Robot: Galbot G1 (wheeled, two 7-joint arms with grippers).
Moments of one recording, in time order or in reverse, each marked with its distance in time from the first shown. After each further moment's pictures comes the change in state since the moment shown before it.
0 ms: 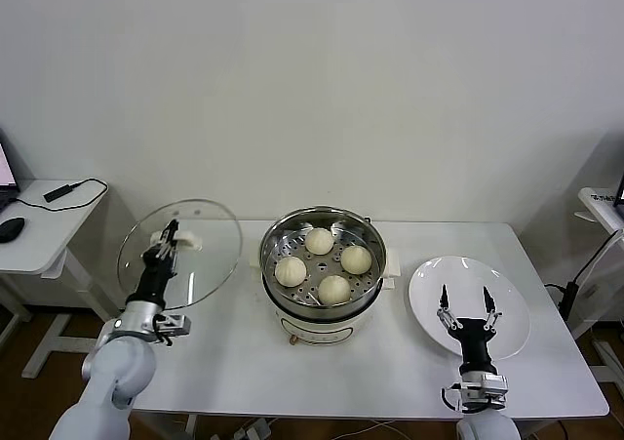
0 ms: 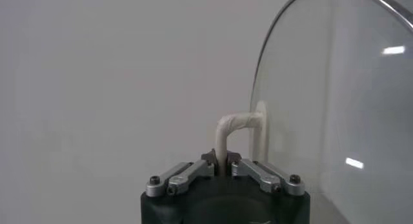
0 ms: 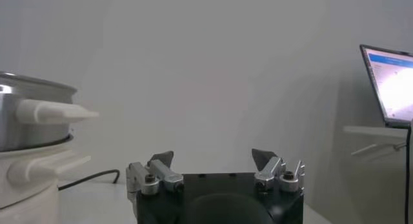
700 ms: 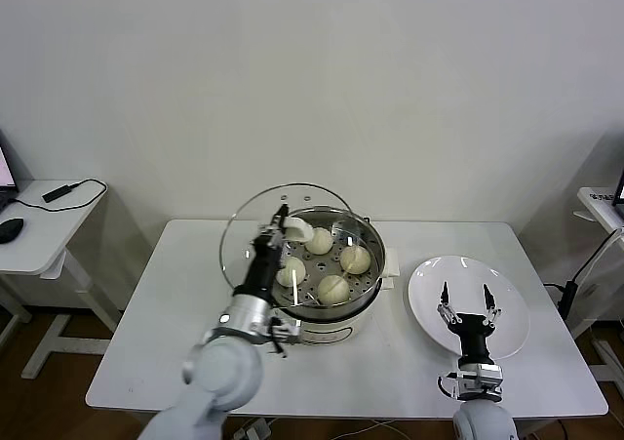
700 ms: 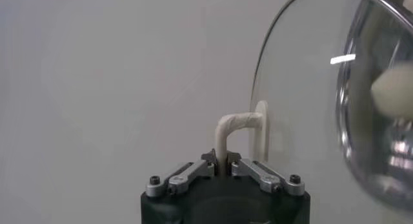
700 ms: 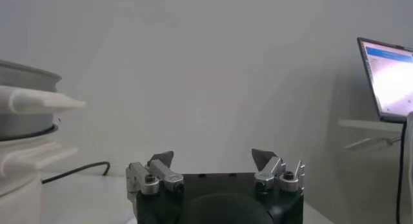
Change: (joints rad) left arm -0.151 -0.140 0.466 -0.207 0.171 0.293 0.226; right arm 0.044 0.016 0.002 -0.038 -0.019 -0.054 0.026
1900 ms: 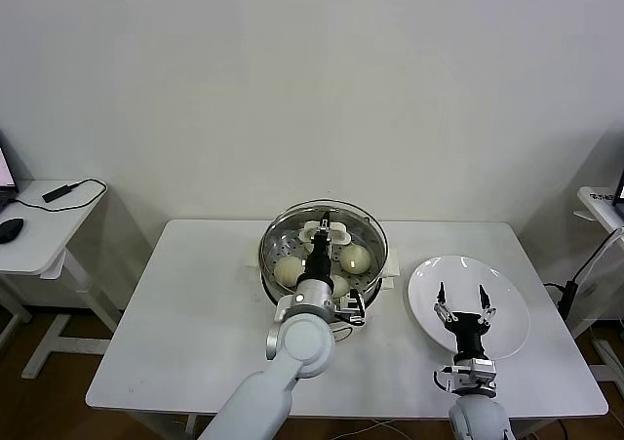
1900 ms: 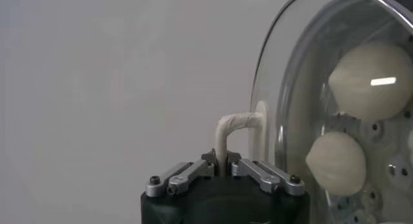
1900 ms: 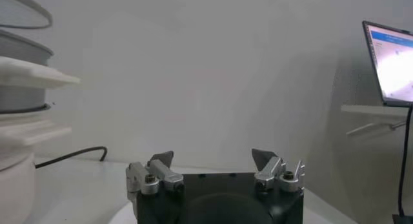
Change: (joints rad) left arm -0.162 -0.228 0.134 0.311 0.243 0.135 0.152; right arm 0.038 0.011 -0.007 -0.051 -0.008 -0.013 -0.003
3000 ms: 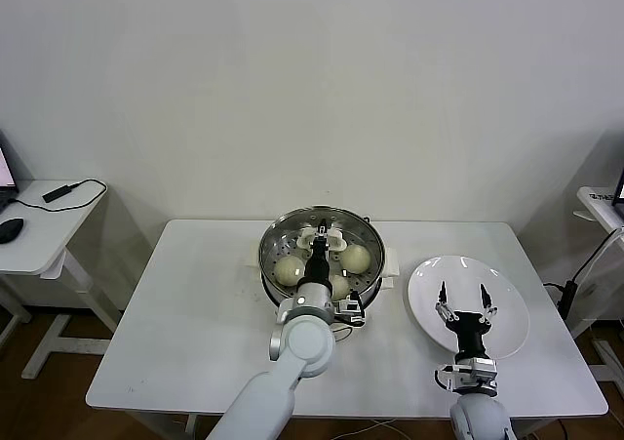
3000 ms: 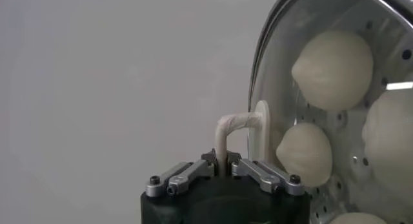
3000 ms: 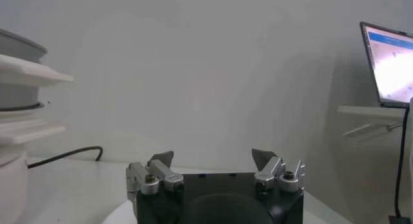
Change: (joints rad) left arm 0.018 -0.032 -0.031 0.059 0.051 -0.018 0.005; right arm 0.007 -0.001 0.003 -0.013 -0.002 0.007 0.000
